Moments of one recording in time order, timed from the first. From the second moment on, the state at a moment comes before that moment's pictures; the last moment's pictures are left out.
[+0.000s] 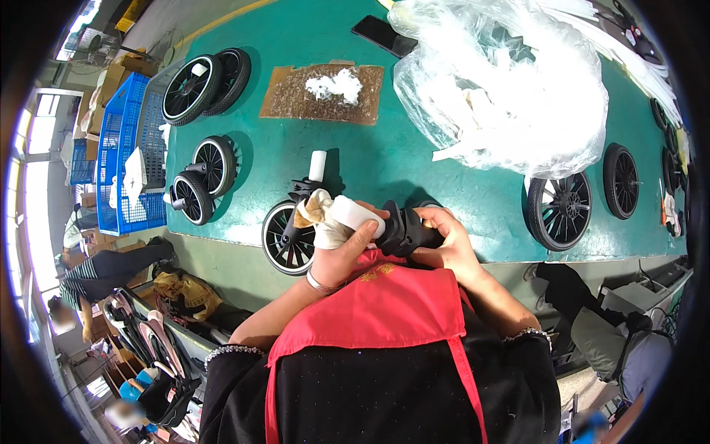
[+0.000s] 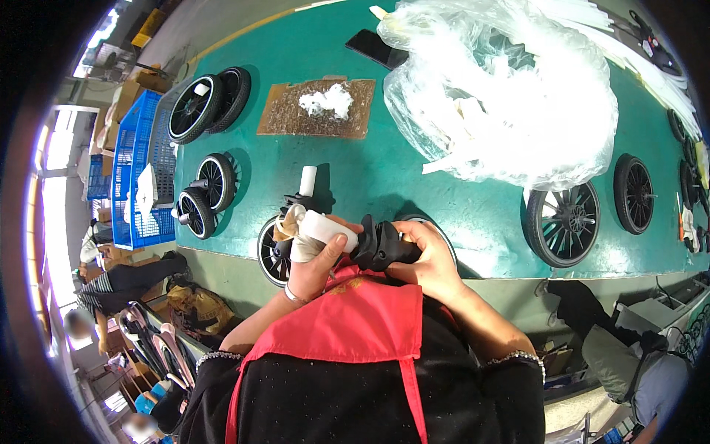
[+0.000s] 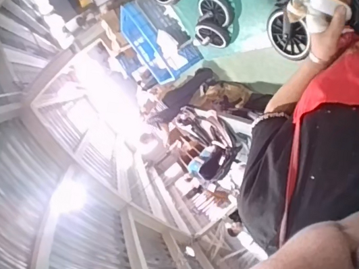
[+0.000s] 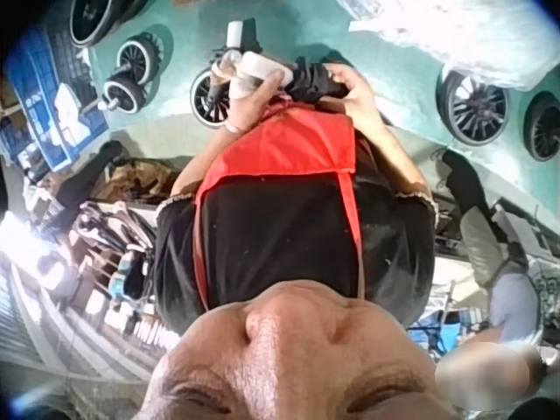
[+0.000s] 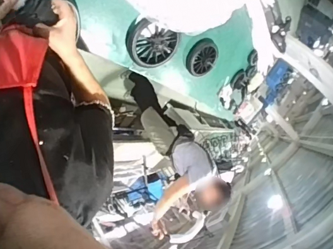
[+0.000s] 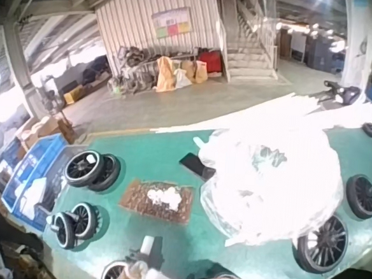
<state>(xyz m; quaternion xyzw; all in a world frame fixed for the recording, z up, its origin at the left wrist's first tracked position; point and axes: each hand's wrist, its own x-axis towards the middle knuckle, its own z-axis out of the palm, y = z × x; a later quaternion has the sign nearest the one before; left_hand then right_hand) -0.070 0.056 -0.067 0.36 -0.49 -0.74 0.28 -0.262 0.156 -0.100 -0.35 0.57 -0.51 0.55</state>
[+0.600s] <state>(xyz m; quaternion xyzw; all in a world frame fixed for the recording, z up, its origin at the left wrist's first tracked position) -0.034 0.051 -0.050 0.38 -0.70 -0.58 0.17 -0.270 0.160 -0.104 -0.48 0.57 -0.41 0.52</state>
